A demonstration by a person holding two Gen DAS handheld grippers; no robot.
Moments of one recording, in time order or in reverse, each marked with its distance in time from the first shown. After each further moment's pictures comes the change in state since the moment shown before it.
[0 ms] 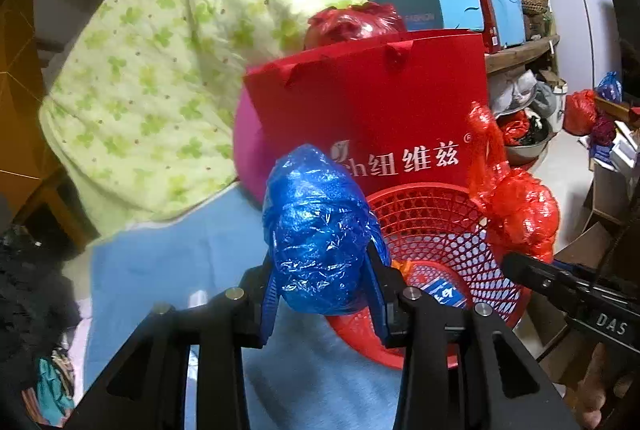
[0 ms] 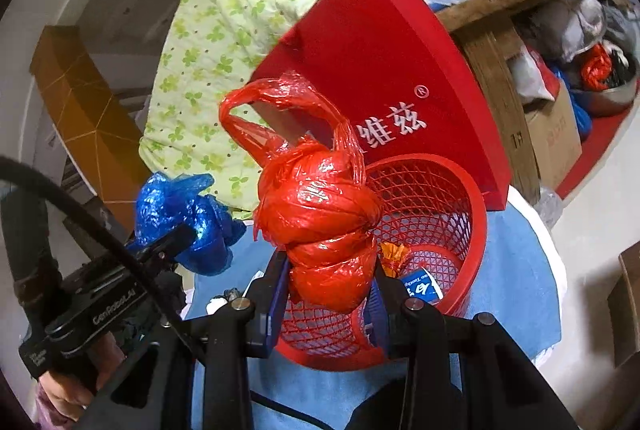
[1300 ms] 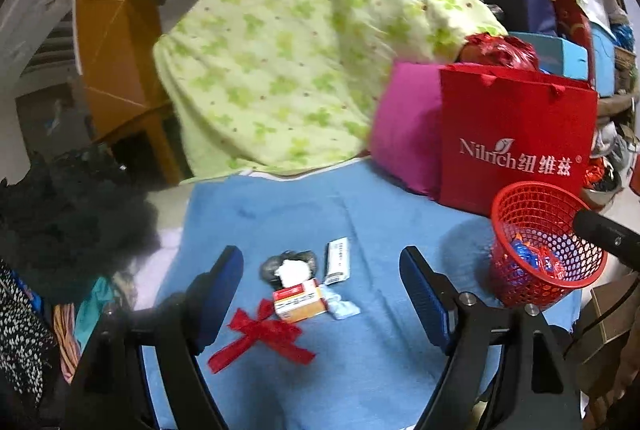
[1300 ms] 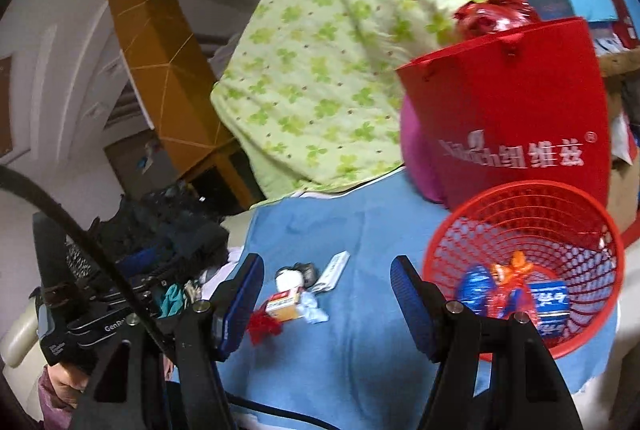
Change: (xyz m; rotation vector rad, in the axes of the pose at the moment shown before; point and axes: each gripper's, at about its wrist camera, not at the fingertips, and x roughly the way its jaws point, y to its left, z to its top) left arm -0.107 0.179 -0.088 -0.253 0.013 0.285; right arm 0.015 0.169 -0.040 -0.301 0.065 0.175
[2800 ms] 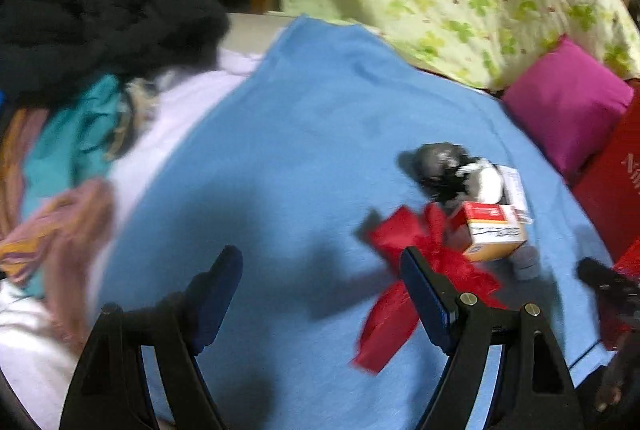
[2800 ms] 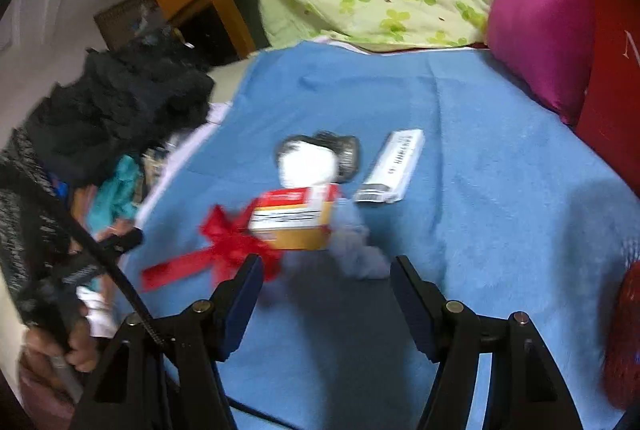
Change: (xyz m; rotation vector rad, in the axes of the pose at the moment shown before) left arm 0.189 0.207 -0.153 -0.460 0.354 0.025; right arm 0.283 0.050 -0.092 -0.179 0.505 -0.054
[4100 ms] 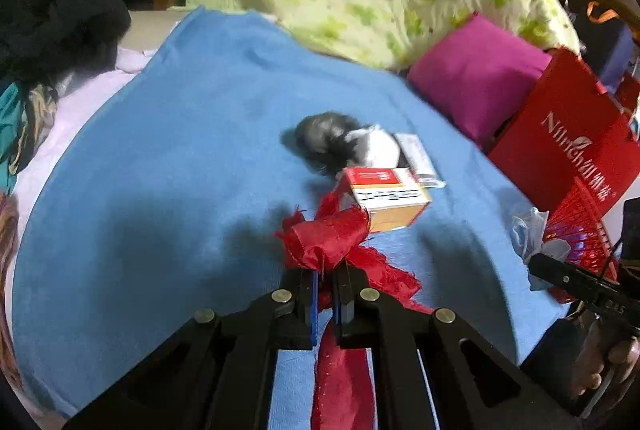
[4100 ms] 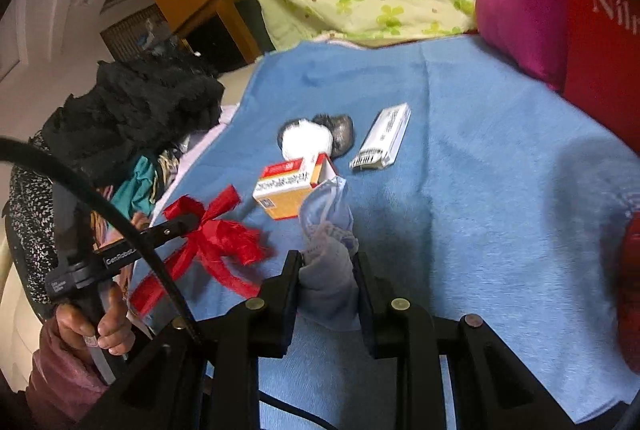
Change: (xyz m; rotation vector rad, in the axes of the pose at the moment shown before) left arm 0.002 -0.042 -0.024 0.093 0.019 -0.328; right arm -0.048 -0.015 -0.041 0.043 -0.057 0.079
